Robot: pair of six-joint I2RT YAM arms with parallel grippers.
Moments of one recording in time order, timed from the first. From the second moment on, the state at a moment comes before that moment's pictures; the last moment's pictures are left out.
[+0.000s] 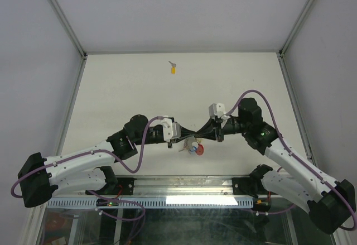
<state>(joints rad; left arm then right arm) -1.03 1.01 0.60 0.39 0.42 0.23 0.60 0.87 0.64 -0.09 -1.01 -0.28</state>
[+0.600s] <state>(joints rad) -1.03 0.96 0.60 0.41 0.33 0.20 0.60 1.03 1.12 -0.79 -0.70 -0.45</state>
